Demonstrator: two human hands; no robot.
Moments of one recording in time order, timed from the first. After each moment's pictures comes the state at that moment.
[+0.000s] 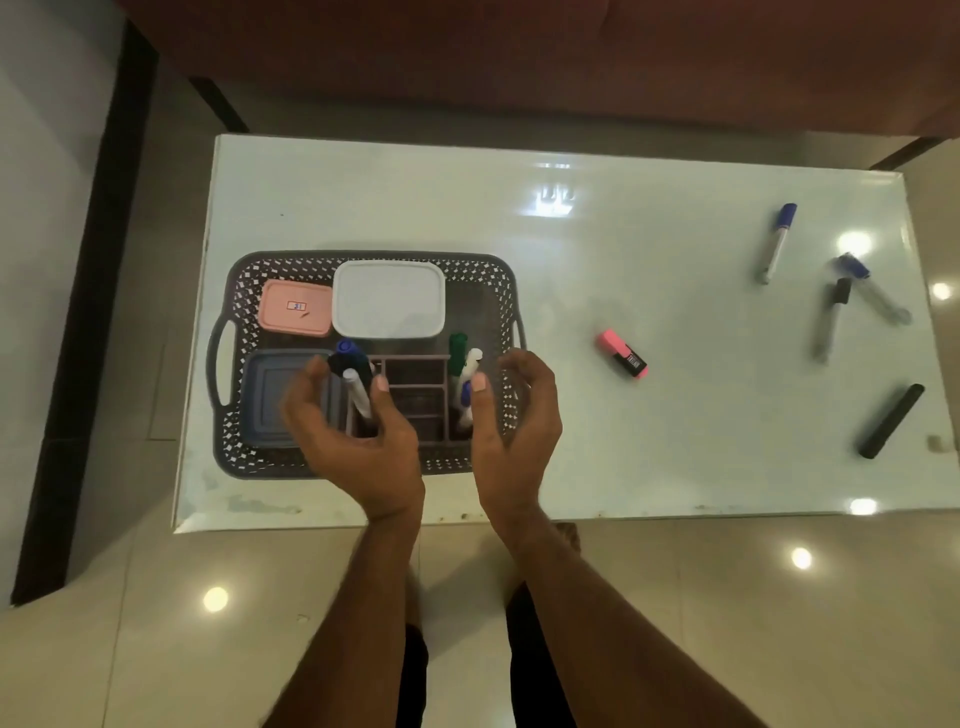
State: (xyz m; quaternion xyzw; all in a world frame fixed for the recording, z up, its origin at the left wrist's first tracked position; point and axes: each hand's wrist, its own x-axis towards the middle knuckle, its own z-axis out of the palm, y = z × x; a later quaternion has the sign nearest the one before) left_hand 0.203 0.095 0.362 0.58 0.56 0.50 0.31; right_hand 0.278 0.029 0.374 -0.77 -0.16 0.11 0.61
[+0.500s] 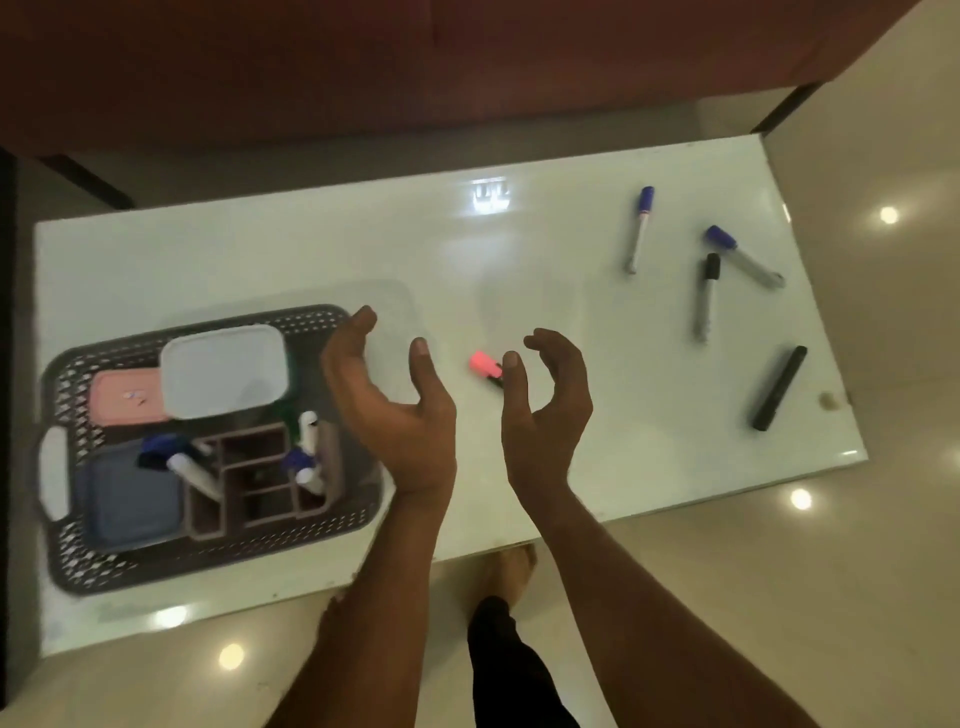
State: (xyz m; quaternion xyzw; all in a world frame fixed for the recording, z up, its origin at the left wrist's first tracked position) left_hand 0.381 0.033 0.391 0.66 0.43 0.49 0.37; right_hand 0.434 -0.051 0.383 -0.81 -0.08 0.02 0.59
